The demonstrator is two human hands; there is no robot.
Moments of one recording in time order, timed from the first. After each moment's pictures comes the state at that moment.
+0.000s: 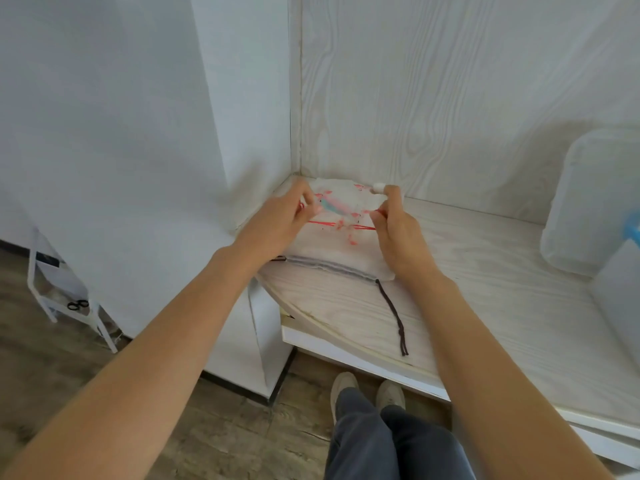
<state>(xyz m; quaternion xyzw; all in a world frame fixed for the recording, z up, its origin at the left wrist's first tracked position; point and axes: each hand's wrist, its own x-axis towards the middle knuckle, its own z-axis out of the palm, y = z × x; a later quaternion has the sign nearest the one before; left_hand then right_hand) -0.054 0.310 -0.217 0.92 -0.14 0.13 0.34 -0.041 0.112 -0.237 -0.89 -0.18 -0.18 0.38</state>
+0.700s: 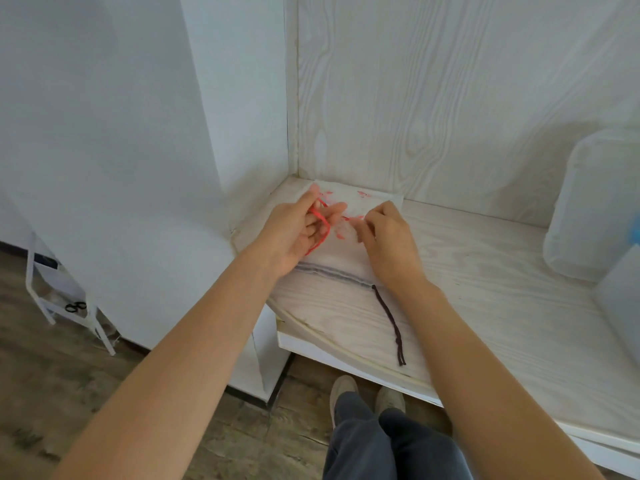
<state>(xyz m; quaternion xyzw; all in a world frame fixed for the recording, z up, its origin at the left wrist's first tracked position) -0.056 0.271 -0.207 0.54 0.06 -0.06 0.84 -0.042 0.125 -0.240 -0.92 -0.12 -0.19 0.31</state>
